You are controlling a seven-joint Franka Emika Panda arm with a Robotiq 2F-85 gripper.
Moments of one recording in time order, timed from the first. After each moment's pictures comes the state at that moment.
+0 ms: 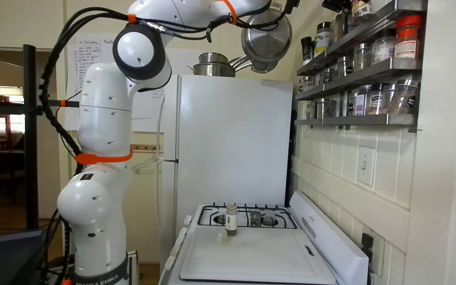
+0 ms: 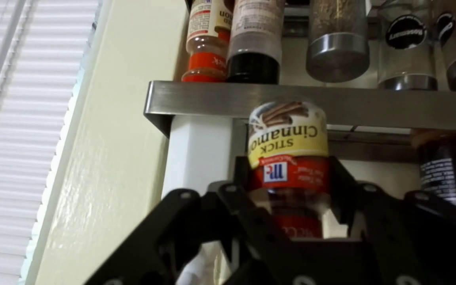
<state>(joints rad) -0.16 0.05 -0.11 -0.94 -0.30 1.92 0.16</state>
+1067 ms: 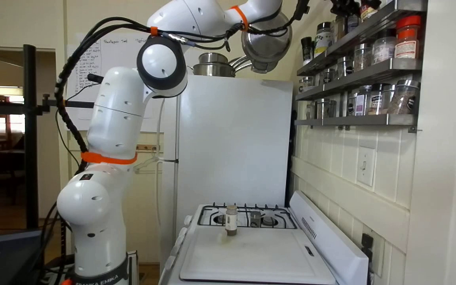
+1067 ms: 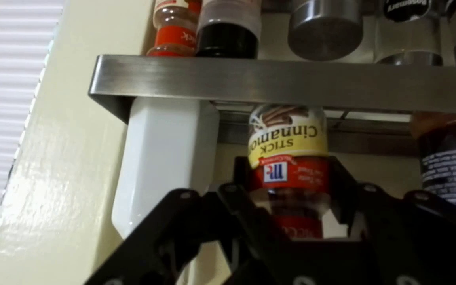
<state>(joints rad) -0.16 0.21 -0.10 -0.76 -0.29 1.91 0.16</state>
